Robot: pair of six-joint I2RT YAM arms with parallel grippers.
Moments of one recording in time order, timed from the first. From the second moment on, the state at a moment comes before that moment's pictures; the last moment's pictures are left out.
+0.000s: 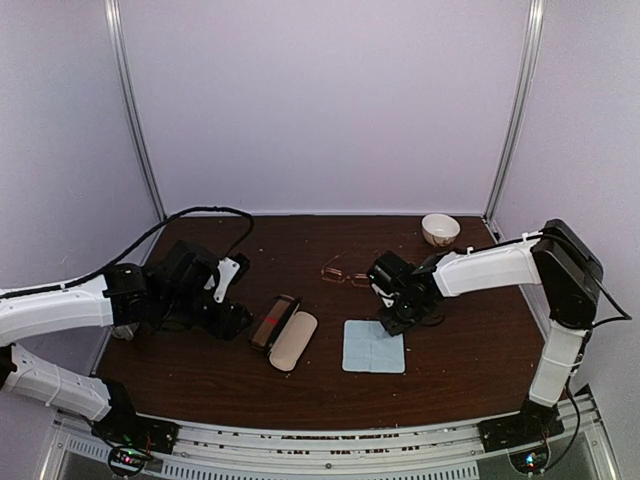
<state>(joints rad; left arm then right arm) -0.88 1.15 0.81 -0.51 -0.16 -0.26 0.79 1.84 1.11 -0.53 0.26 0.26</state>
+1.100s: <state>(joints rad) -1.09 1.69 1.14 -0.31 0.16 0.23 0.78 1.19 0.74 -0.47 0.35 0.43</state>
